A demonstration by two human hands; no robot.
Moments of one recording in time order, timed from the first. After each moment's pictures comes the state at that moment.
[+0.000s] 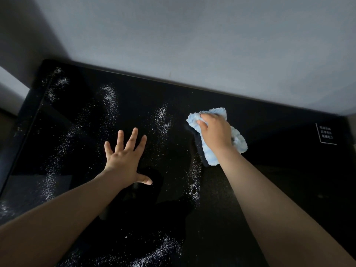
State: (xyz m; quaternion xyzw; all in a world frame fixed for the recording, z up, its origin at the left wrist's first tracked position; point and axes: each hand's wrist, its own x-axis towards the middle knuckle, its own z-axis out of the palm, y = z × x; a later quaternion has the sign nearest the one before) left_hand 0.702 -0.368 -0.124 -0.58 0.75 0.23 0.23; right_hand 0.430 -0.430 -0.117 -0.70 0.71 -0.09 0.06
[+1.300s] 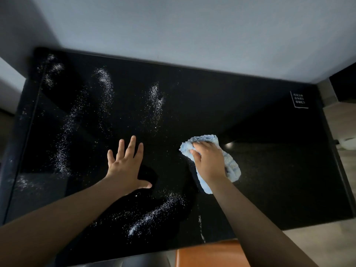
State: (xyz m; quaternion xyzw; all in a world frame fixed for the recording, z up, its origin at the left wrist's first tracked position) left_hand 0.721 -0.268 -0.104 -0.53 0.78 0.26 0.21; right_hand 0.469 -0.239 -0.107 -0.64 0.75 -0.04 0.15
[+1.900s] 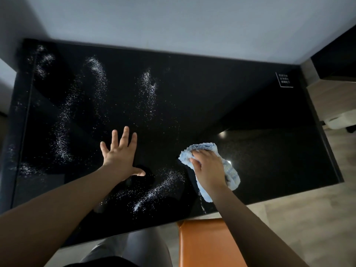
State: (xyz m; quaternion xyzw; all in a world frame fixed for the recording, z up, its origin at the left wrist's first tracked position) left_hand 0.733 -0.254 -0.109 -0.53 0.78 0.23 0.25; right_hand 0.489 -0.146 -0.109 -0.60 0.78 -0.05 0.17
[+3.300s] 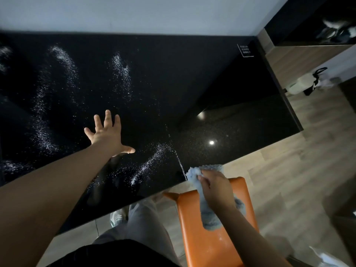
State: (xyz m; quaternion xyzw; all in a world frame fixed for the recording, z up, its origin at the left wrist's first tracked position) left_hand 0.735 -0.258 -0.113 -0.52 0.78 0.22 0.26; right_hand 0.536 0.015 -0.065 -0.48 0.86 -0.08 0.16
